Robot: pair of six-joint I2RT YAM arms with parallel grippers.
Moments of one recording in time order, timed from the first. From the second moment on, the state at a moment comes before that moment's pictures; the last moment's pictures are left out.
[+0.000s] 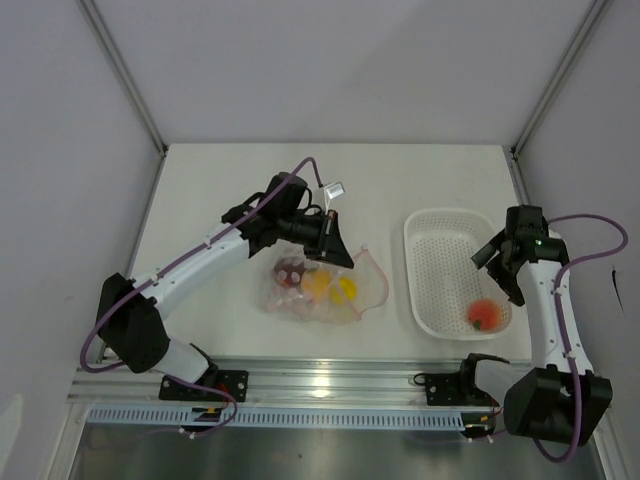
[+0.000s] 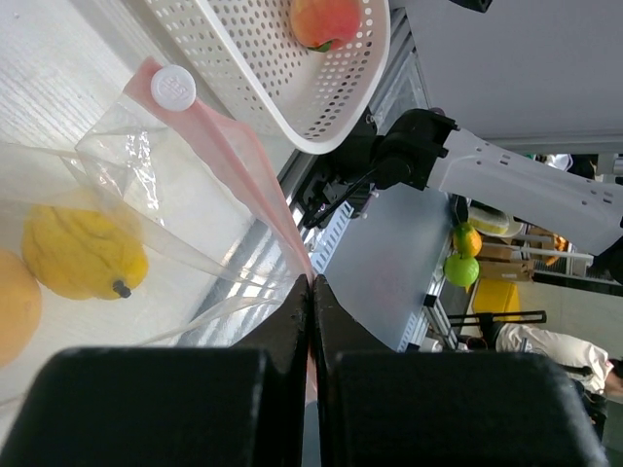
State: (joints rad) left arm -0.67 1.47 1.25 -0.48 0.75 -0.58; right arm -0.15 1.09 1.01 -1.06 0.26 0.71
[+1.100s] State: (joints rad) left arm -0.68 1.47 1.24 -0.45 0.78 -0.60; right arm -0.15 1.22 0.82 -0.98 0.36 0.85
